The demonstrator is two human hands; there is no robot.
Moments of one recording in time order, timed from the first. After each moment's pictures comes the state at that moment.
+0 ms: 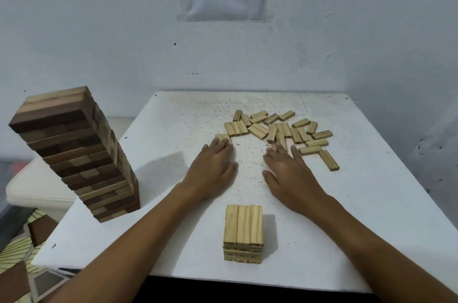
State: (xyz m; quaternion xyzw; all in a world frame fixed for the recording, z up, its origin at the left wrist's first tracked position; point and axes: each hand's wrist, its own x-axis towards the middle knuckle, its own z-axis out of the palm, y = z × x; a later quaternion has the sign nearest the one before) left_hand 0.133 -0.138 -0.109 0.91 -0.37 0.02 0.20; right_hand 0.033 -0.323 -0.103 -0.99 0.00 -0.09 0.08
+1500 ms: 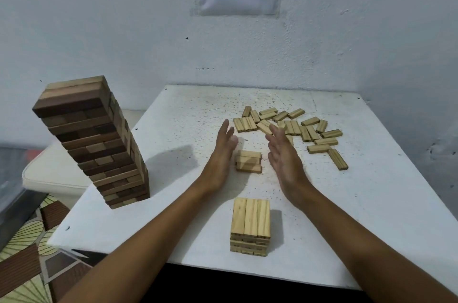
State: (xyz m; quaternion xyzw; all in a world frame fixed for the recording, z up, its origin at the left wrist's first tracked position) left_hand 0.095 -0.148 -0.090 0.66 -0.17 -0.15 0.71; right_hand 0.049 -0.281 -0.087 -0.66 0.12 -0.11 0.73
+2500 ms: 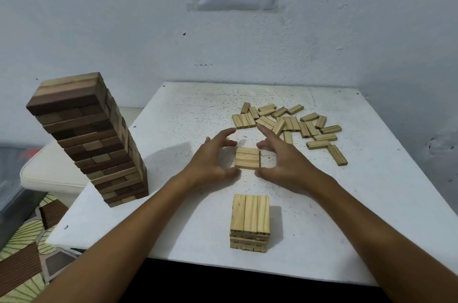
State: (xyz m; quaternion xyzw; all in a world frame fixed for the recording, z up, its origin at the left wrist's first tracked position) left_hand 0.121 -0.115 -0.097 0.86 -0.28 -0.10 0.41; right_hand 0.045 -0.313 -0.087 -0.91 0.02 -0.01 0.41
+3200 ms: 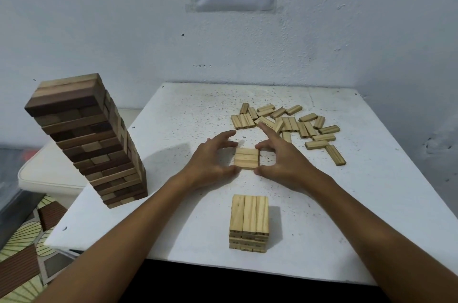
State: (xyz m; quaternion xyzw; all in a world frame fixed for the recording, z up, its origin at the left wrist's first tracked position) left_hand 0.129 -0.117 -0.101 0.86 -0.29 -0.08 0.41; right_hand 0.052 -0.317 -0.091 -0.91 0.02 -0.02 0.42
